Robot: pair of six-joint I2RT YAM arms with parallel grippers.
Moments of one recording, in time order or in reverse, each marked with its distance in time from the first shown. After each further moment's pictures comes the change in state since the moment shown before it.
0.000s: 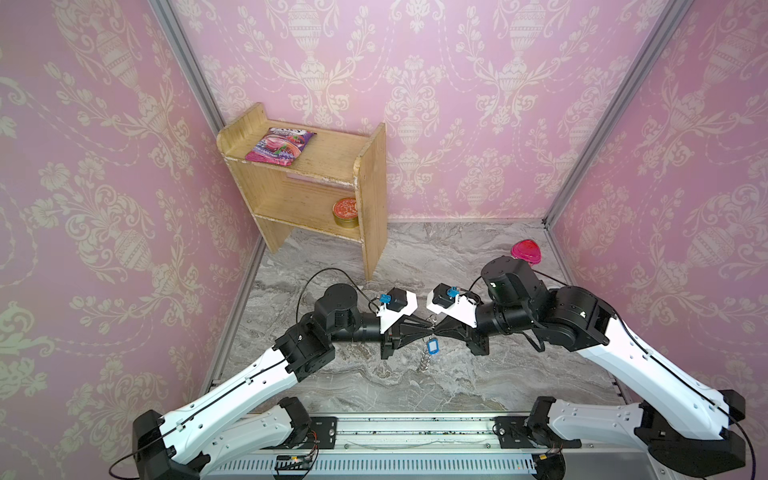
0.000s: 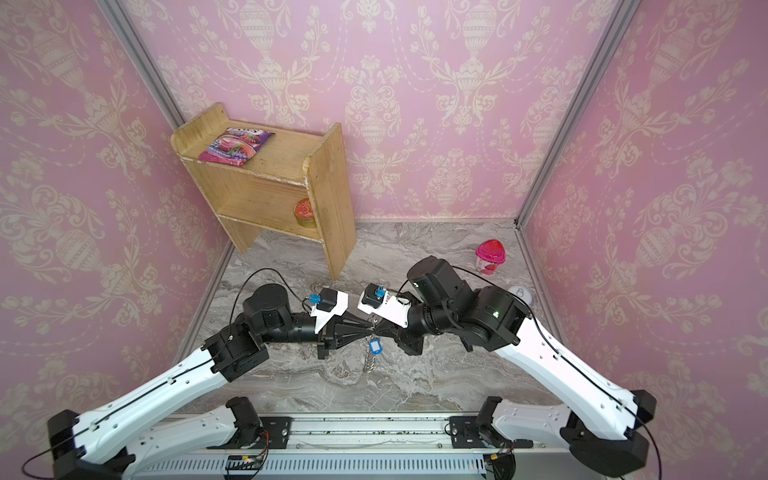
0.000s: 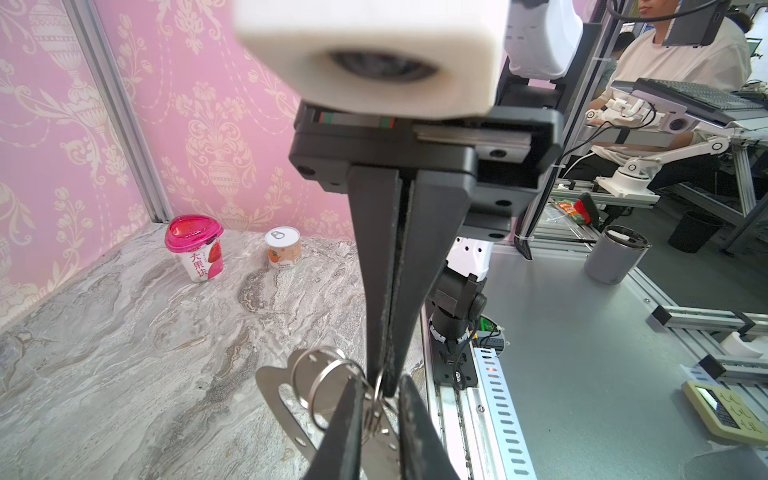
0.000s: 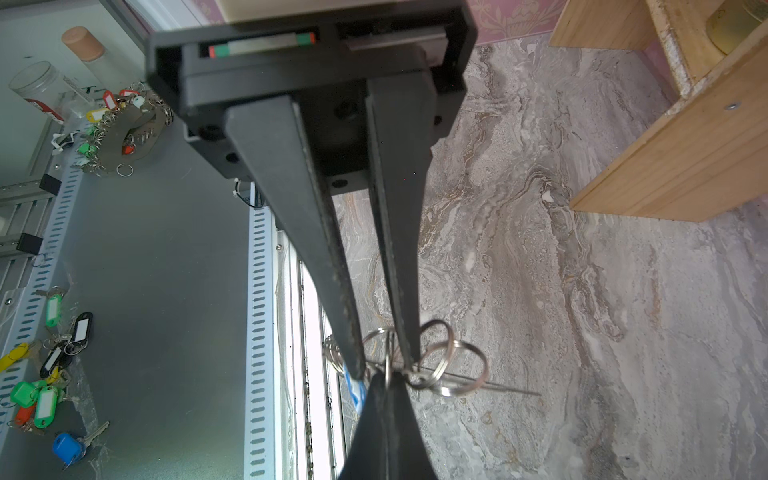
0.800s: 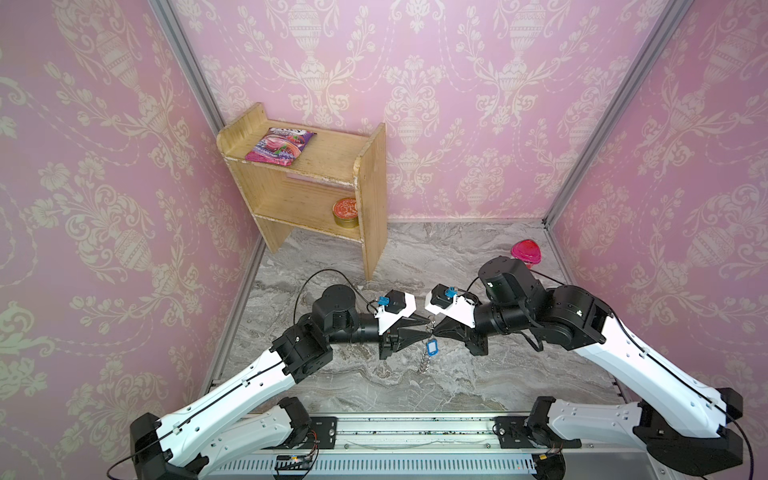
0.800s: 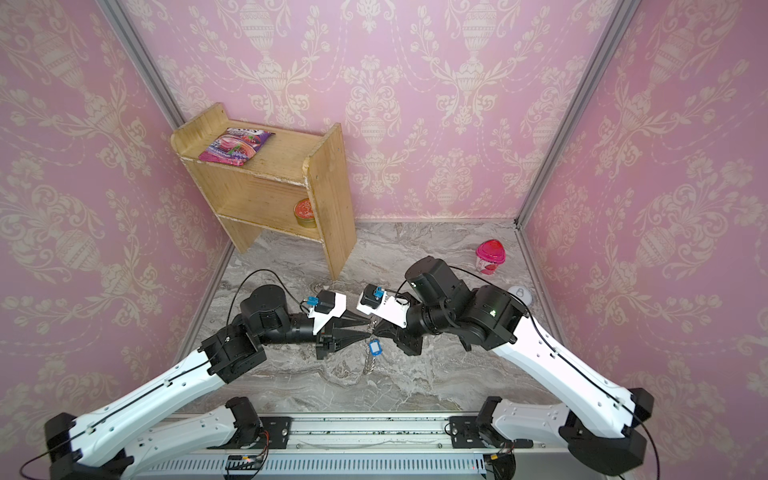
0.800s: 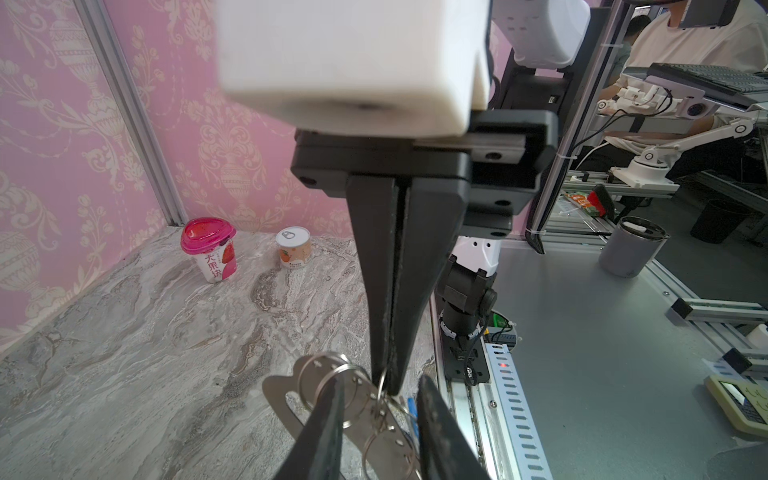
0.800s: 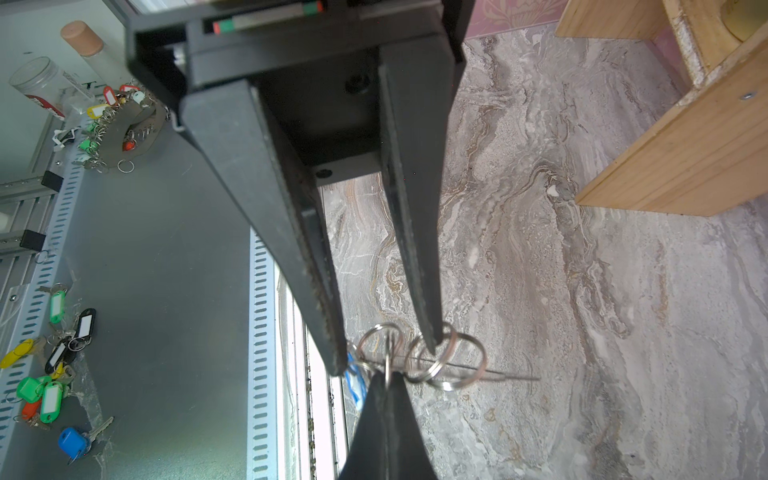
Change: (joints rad) left arm 0.000 -0.012 0.000 -0.026 -0.030 0.045; right arm 0.000 0.009 0.000 -0.008 -0.002 0.000
